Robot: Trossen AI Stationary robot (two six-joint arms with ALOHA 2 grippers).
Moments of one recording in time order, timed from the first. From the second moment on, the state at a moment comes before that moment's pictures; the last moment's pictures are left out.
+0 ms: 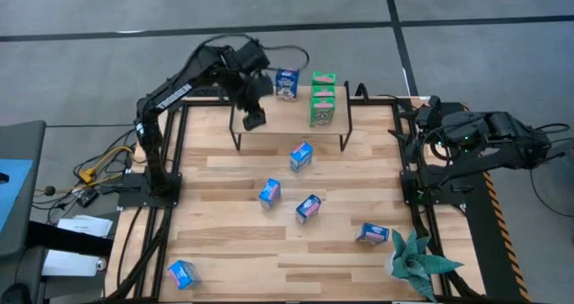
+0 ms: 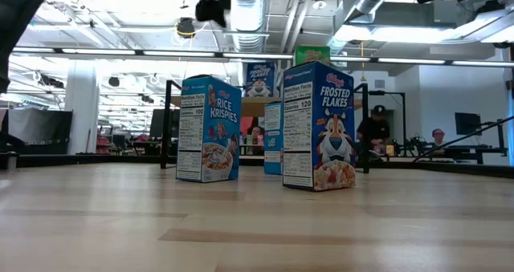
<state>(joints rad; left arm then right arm) 0.44 1.87 2.30 -1.52 0.24 0.07 0.08 0.63 1.14 -1.07 0.60 0.18</state>
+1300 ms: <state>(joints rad) -0.26 1.97 1.78 -0.65 -0.42 -0.69 0.08 0.63 1.14 -1.10 0.57 0.22</state>
